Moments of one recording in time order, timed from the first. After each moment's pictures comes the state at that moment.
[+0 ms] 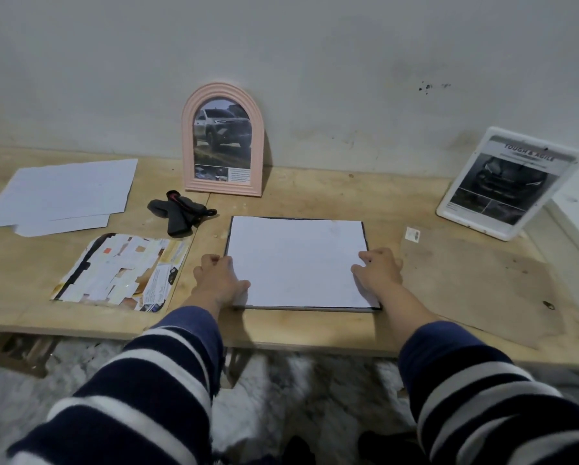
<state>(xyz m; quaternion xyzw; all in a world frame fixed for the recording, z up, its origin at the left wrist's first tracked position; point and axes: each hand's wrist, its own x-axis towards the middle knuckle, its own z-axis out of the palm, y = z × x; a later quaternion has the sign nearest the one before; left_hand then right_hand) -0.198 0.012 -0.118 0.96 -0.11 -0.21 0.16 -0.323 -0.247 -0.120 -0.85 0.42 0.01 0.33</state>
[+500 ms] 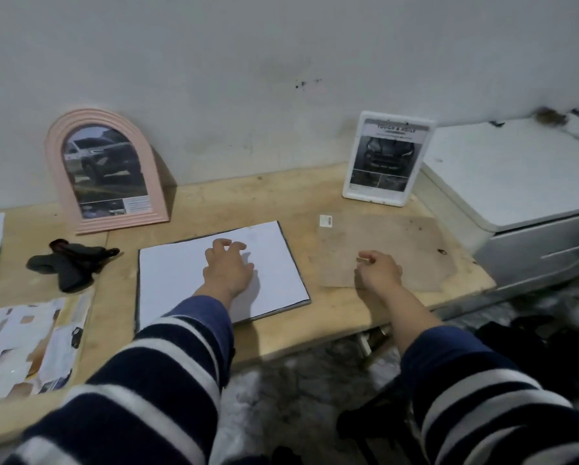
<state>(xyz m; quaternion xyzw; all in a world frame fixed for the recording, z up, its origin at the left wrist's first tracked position) -0.236 -0.131 -0.094 0.92 -0.28 -0.17 0.22 -0.433 -0.320 -0.109 -0.72 0.57 -0.09 0.39</state>
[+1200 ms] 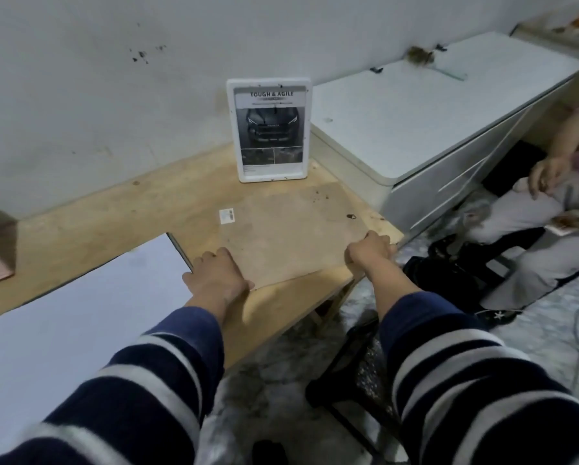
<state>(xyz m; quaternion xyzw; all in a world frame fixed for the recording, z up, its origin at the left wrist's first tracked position) -0.315 -0.261 -0.116 0.89 -0.40 -0.22 0.02 -0.531 -0.403 -0.116 -0.59 0.76 -0.02 0.28</state>
